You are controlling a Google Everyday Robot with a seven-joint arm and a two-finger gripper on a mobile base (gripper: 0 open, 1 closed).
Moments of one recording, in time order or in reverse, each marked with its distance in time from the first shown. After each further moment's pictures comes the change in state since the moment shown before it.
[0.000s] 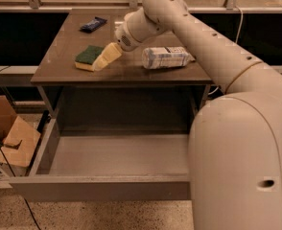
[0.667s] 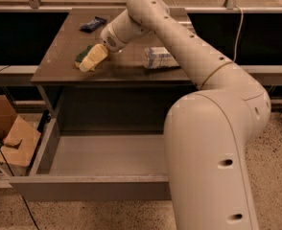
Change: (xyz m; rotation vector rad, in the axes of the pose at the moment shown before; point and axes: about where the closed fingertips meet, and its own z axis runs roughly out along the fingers) arm -0.023 0.009 0.046 -0.080 -0.020 -0.019
